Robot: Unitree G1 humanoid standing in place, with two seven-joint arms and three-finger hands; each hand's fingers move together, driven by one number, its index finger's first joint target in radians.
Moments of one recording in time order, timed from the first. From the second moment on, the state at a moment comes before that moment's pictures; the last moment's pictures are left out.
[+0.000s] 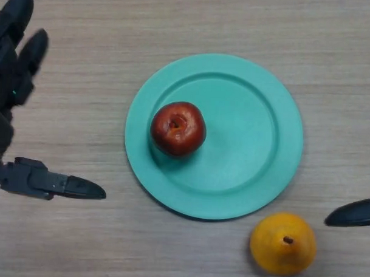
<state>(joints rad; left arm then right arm) 0.00 0.28 0.29 -0.68 -0.20 0.25 -0.24 0.01 -0.29 -0.24 -1.00 0.32 0.52 0.13</state>
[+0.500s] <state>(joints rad) 0.02 0.27 0.34 -0.80 -0.26 0.40 -0.23 0.04 -0.23 -0.14 -0.99 0.19 0.52 0.15</state>
